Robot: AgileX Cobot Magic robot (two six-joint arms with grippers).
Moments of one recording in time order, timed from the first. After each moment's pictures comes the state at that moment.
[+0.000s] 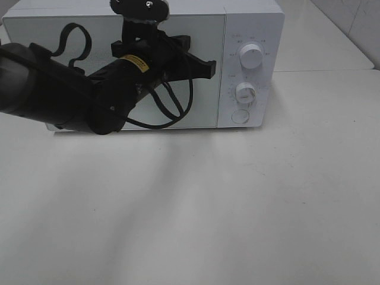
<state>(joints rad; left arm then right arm) -0.71 2.02 -1.11 -0.34 -0.76 0.21 0.08 0.00 -0.51 -0.08 1.04 0.09</state>
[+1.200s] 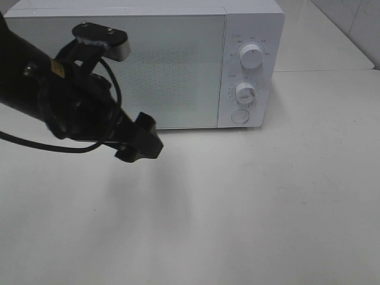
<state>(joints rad) -0.63 1.54 -0.95 -0.24 0.49 0.20 0.08 0.00 -0.51 -0.08 1.04 0.09</state>
